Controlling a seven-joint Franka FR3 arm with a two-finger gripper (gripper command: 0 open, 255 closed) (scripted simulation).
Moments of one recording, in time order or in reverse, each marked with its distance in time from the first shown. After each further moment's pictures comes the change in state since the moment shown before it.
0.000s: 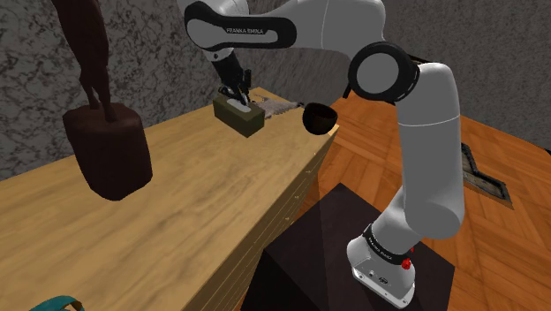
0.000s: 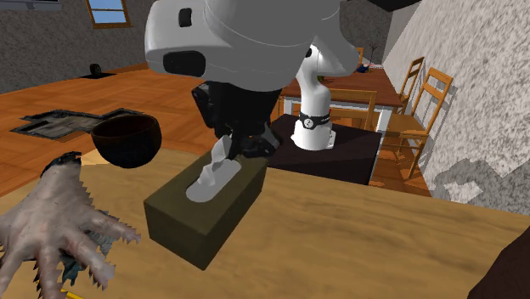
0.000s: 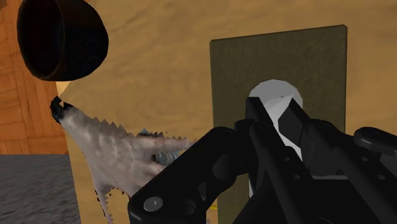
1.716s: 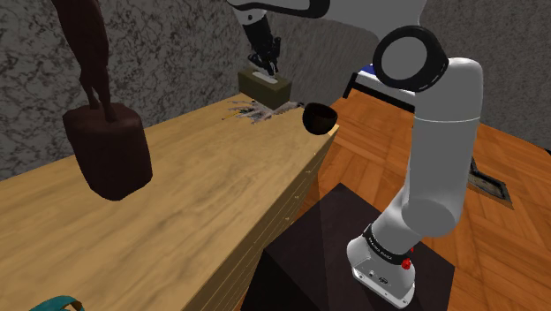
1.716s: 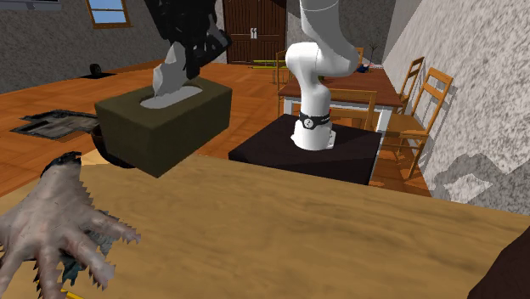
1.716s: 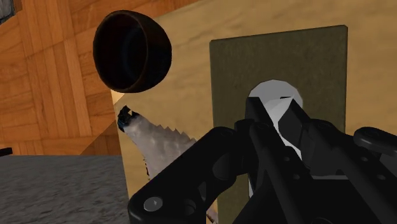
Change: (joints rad) arm -0.093 -0.158 -0.030 0.012 -0.031 -0.105 -0.188
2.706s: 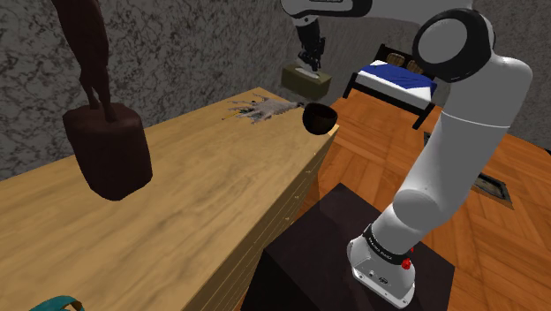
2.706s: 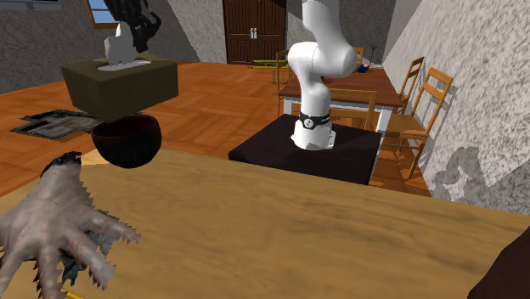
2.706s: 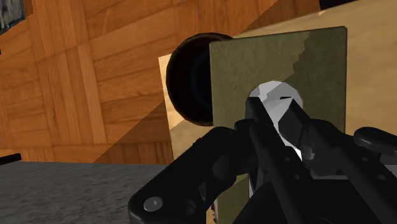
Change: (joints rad) arm -0.243 -0.238 -0.105 -0.319 -0.026 0.230 -0.261
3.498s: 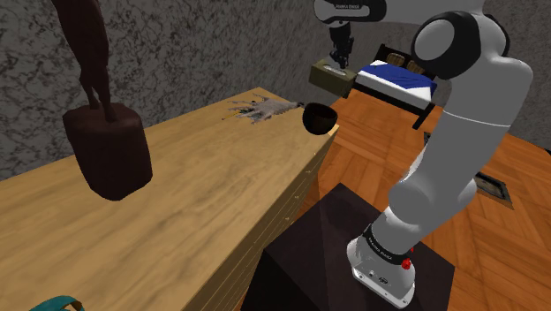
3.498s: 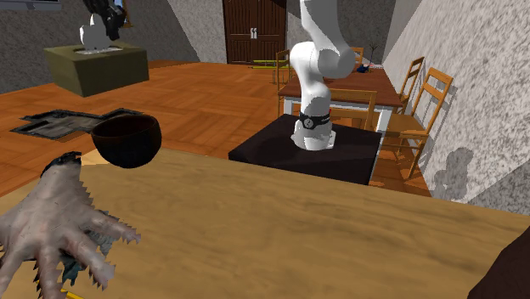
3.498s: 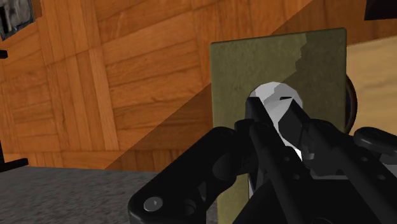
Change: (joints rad) arm -0.169 0.004 -0.109 0.013 -0.022 0.137 -0.241
